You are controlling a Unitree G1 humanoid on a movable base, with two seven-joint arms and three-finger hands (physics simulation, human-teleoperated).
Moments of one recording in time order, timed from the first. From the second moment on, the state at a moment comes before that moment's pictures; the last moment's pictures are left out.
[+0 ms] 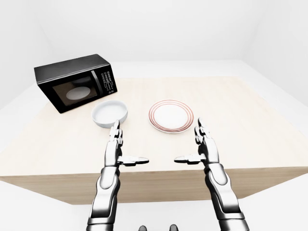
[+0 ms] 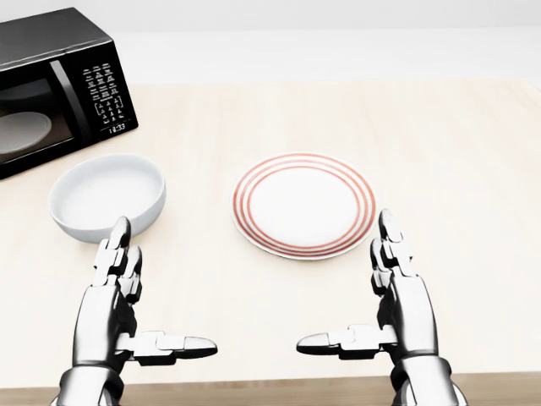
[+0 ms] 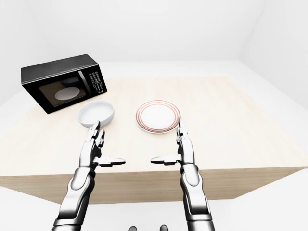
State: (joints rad) left arm 0.00 0.01 0.02 0.00 -0.01 0.00 -0.01; right arm 0.00 -0.01 -0.01 -0.02 0.01 0.01 0.02
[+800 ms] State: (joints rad) left arm 0.01 0.02 0.04 -0.01 -0.02 0.01 -0.04; right arm 0.03 0.00 0.01 -0.06 -0.01 0.02 0.05
